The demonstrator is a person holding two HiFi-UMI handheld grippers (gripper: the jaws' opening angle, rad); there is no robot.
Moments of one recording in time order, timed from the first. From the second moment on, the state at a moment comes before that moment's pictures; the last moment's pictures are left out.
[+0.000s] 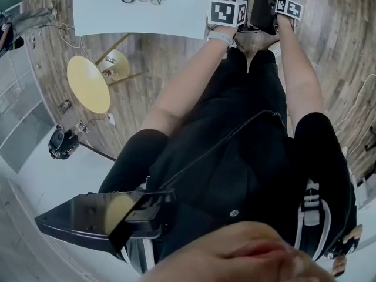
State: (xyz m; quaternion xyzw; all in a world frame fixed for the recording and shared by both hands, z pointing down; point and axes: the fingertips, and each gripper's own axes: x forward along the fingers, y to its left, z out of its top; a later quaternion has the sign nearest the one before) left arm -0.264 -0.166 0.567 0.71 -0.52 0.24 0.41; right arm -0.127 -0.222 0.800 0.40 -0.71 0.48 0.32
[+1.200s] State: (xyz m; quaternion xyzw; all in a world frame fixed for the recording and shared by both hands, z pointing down) left arm -0.239 -0.157 0.626 0.71 -0.47 0.21 0.49; right arm 0.089 -0.216 0.875 0.24 -0.75 0.60 0.13
